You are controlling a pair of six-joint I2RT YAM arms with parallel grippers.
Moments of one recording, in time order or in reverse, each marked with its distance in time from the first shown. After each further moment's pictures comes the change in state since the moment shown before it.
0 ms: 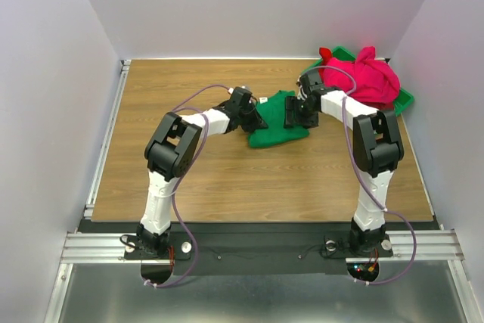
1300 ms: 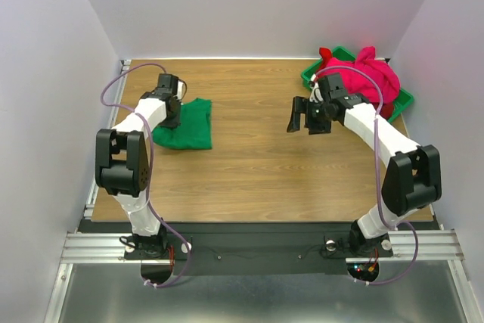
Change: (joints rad) left arm 0.441 -0.349 -0.106 -0.571 -0.420 0.932; right arm 0.008 -0.439 -0.225 -0.100 -0.114 0.042
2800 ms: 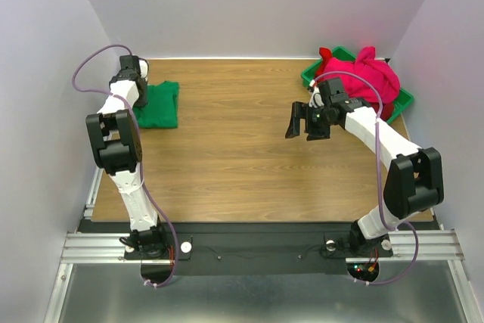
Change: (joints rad) left arm 0.289 0.278 0.376 0.041 0.037 0.225; right arm 0.000 -0.035 -0.059 -0.004 -0.080 -0.001
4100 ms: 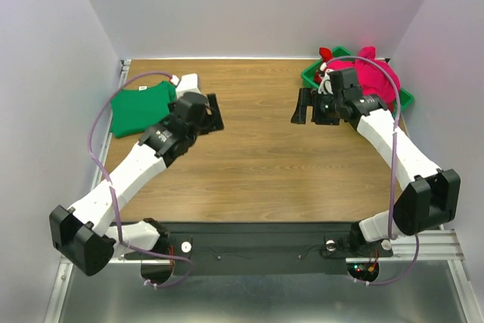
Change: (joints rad) left arm -0.720 -0.877 -0.520 -0.011 -0.241 -0.752; right arm 0.000 -0.130 0.073 -0.003 0.101 -0.028
